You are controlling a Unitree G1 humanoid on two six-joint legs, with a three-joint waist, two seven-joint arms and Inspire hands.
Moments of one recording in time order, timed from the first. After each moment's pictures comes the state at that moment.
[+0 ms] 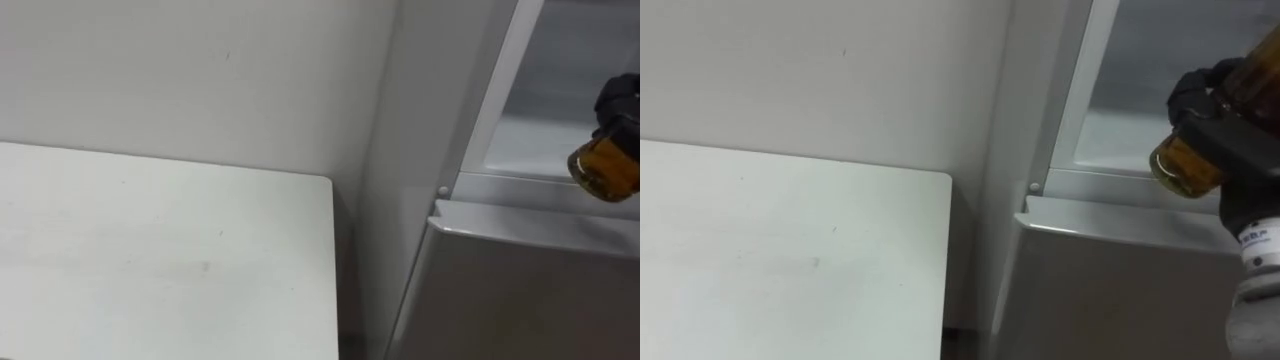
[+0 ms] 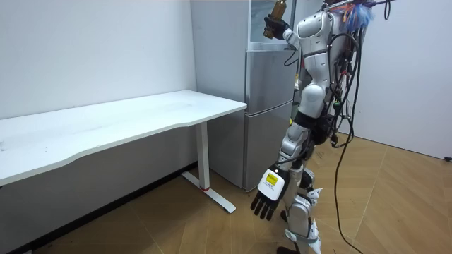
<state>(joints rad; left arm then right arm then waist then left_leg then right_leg) 0.29 0.16 0.22 1.01 0.35 0.12 0.25 -0.39 -0.43 -0.32 -0.24 0.66 0.15 -0.37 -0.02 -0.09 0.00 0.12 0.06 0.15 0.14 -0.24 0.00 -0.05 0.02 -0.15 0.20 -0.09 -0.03</state>
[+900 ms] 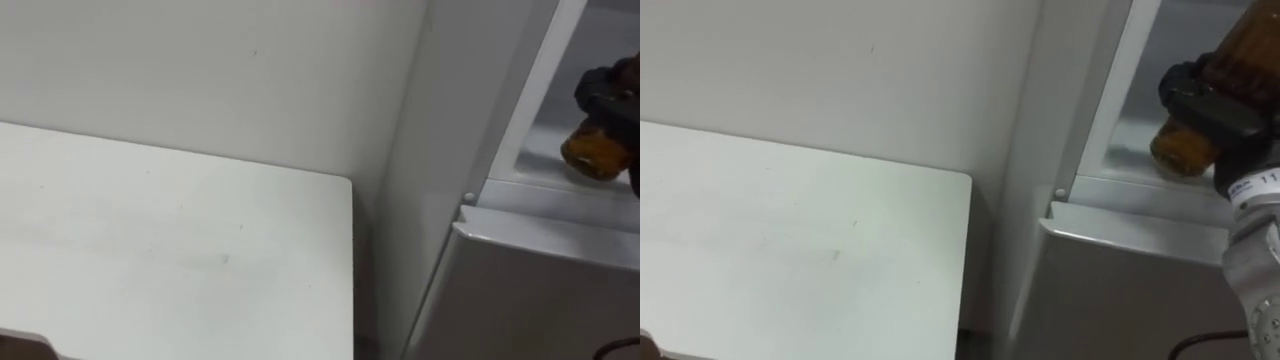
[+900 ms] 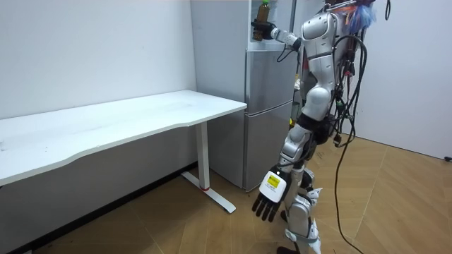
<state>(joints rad) 0.28 0.19 0.21 0.94 0.37 0.17 0.20 -0.60 -0.59 -0.24 0.24 0.70 0.18 -0.30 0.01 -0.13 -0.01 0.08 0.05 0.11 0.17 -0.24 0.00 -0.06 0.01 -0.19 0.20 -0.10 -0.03</state>
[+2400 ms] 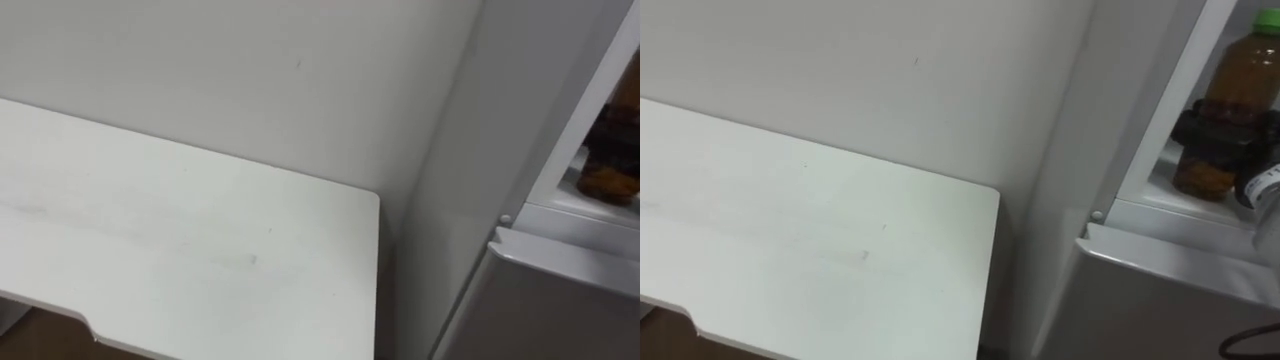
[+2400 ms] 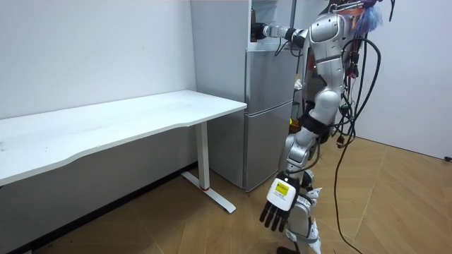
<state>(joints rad) 0.31 0.22 0.24 0.89 0.39 0.24 0.18 -0.85 -0.75 -0.08 0.75 0.59 0.22 -0.14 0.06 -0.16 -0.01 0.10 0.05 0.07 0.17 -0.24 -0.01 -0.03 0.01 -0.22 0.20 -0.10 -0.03</state>
